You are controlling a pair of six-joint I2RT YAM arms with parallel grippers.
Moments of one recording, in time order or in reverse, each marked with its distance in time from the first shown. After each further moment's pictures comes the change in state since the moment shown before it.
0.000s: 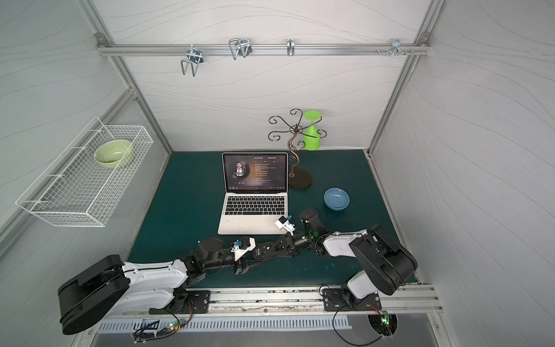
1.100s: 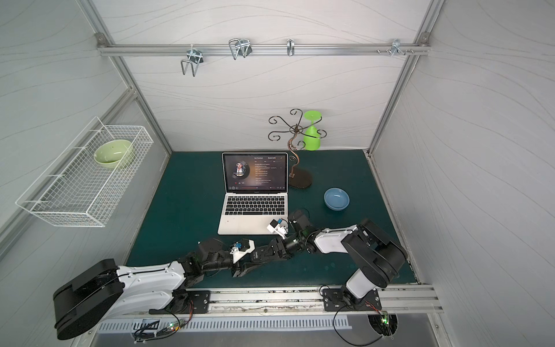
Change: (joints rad) left arm 0.000 -0.054 -0.014 -0.096 -0.011 -0.006; right arm 0.109 0.077 0.104 -0.188 0.135 -0.183
